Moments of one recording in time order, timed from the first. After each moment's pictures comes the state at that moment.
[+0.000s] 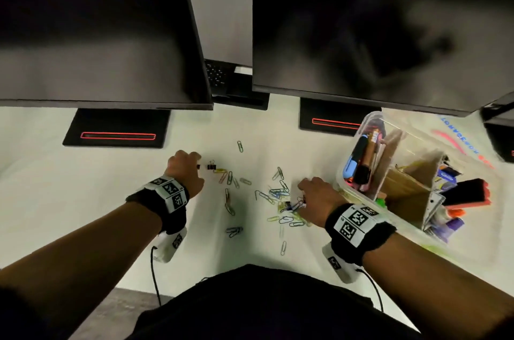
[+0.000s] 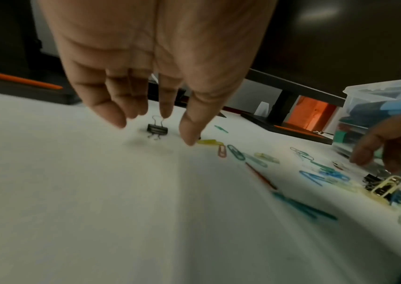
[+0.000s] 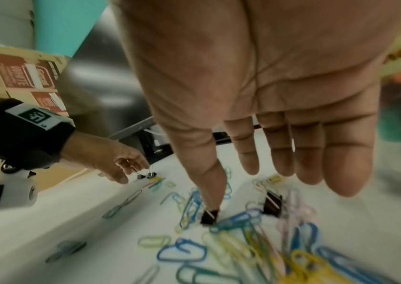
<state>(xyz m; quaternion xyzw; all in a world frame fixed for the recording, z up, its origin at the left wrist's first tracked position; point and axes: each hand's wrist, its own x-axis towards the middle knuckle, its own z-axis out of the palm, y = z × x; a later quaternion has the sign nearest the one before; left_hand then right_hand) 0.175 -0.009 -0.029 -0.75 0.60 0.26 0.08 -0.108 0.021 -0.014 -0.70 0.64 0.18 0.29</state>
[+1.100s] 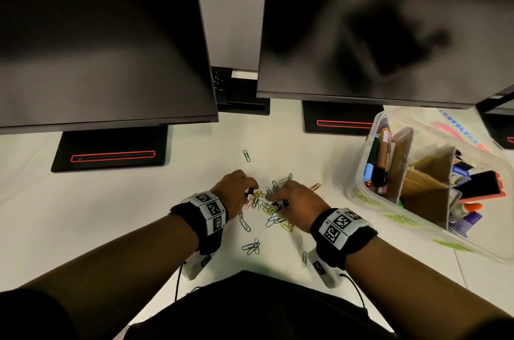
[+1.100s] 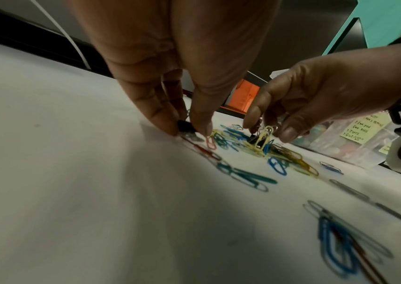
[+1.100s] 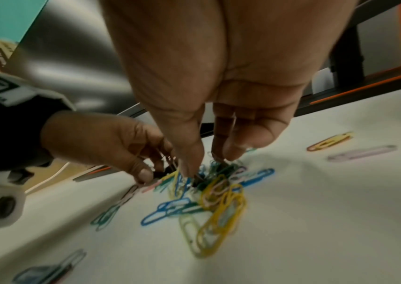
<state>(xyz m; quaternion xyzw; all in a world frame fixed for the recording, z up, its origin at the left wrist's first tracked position) 0.138 -0.018 -0.055 -0.55 0.76 0.35 0.04 -0.047 0.013 -0.034 -0.74 0.58 0.04 0.34</state>
